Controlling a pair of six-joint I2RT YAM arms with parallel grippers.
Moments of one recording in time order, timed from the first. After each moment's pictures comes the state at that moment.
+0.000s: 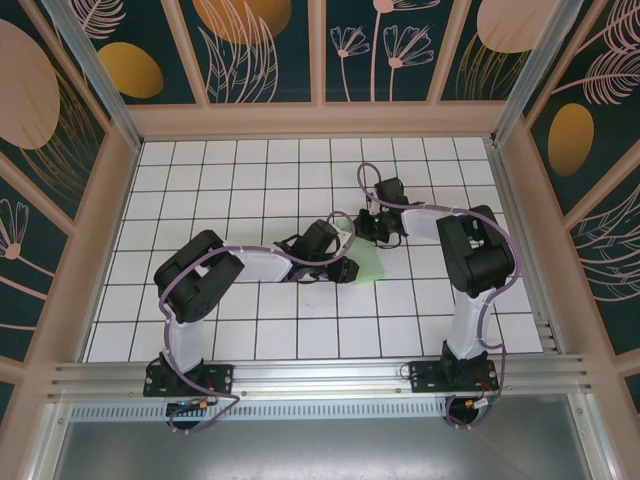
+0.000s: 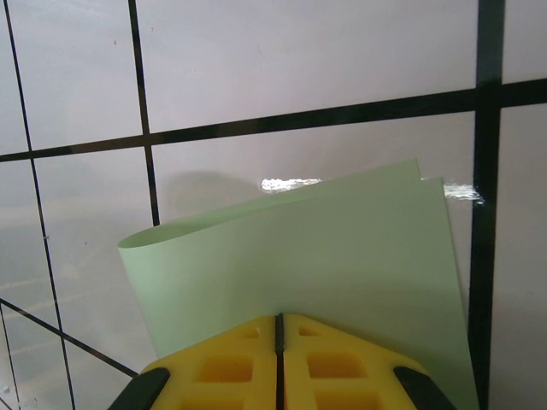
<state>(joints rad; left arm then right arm) -0.85 1.95 1.01 0.12 0.34 -0.47 0.38 1.94 1.09 -0.17 -0.41 0.57</state>
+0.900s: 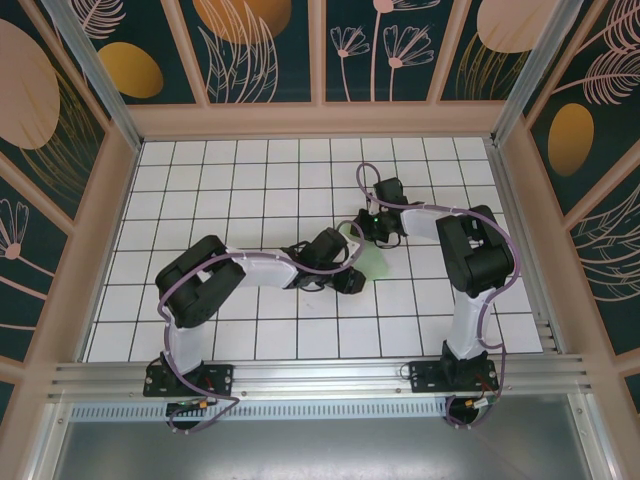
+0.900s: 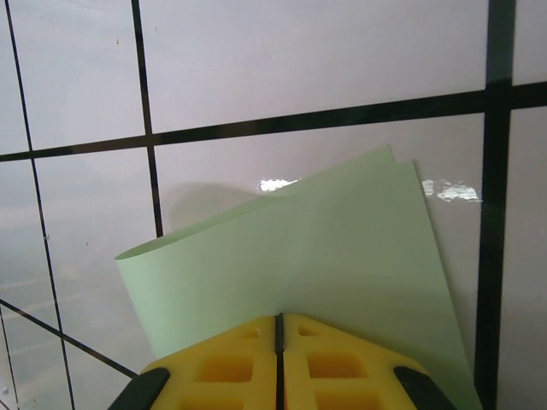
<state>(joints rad) -0.92 1.94 1.02 0.06 0.34 -0.47 0.38 1.94 1.09 -0.17 -0.41 0.57</state>
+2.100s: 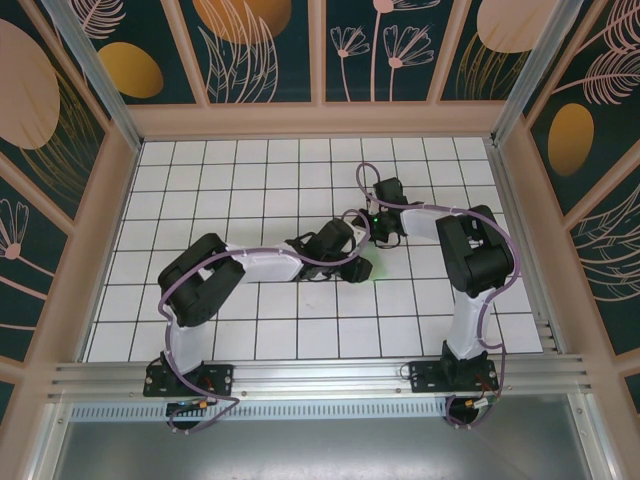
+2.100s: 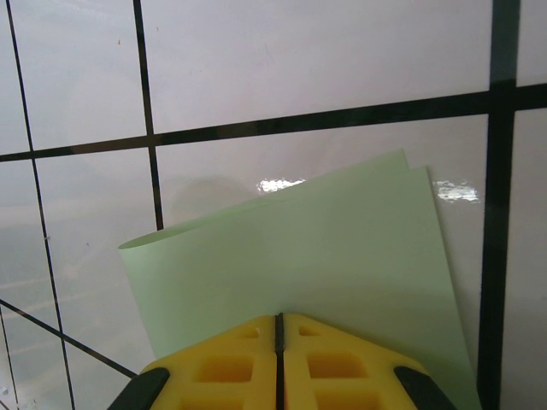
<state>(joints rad) -0.91 1.95 1.13 0.02 0.25 -0.46 0.38 1.94 1.09 -0.17 -0.41 0.57</state>
